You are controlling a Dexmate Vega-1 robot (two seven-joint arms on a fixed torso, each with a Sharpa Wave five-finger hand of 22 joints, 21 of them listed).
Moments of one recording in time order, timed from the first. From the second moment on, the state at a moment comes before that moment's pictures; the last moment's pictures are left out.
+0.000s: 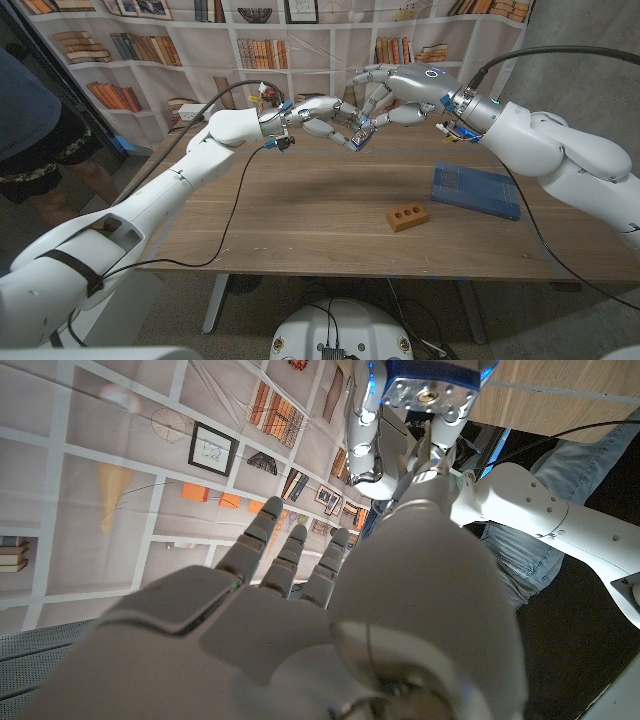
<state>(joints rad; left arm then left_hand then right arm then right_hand) 0.44 0.61 0.63 -1.42 -0.36 -0.58 -0.74 1.38 0.11 -0.01 -0.10 0.21 0.70 -0.08 0.21 0.21 0.74 -0.15 0.19 0.20 0.75 -0.08 0.18 0.17 0.67 -0.06 0.21 0.18 -0.99 -0.99 -0.13 -2.23 -0.52 0.30 0.05 1.24 0.15 -0.23 0.00 0.36 1.18 -0.23 0.25 0.23 0.35 -0.21 0.19 0.18 0.19 -0.04 0.19 0.18 0.29 0.11 0.20 0.18</state>
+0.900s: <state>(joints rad) 0.44 0.61 0.64 -1.42 -0.35 -0.59 -0.74 1.37 0.12 0.00 -0.09 0.21 0.70 -0.07 0.20 0.21 0.74 -0.15 0.19 0.20 0.74 -0.08 0.18 0.18 0.66 -0.06 0.21 0.18 -1.00 -0.99 -0.12 -2.24 -0.54 0.30 0.05 1.24 0.15 -0.23 0.01 0.36 1.18 -0.23 0.25 0.23 0.35 -0.21 0.19 0.18 0.20 -0.04 0.19 0.18 0.29 0.11 0.20 0.18</state>
